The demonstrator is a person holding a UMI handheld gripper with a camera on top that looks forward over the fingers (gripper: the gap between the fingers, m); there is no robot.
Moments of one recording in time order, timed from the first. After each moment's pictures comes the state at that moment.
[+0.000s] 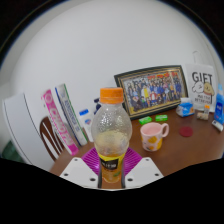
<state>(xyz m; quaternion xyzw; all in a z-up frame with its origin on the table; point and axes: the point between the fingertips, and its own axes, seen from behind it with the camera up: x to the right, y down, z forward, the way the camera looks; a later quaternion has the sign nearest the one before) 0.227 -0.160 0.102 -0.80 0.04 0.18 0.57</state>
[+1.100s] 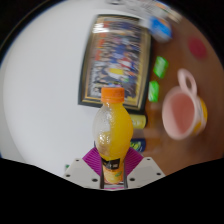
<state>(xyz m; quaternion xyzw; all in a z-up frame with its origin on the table) 0.236 0.030 0.142 -0.63 0.39 0.54 0.38</state>
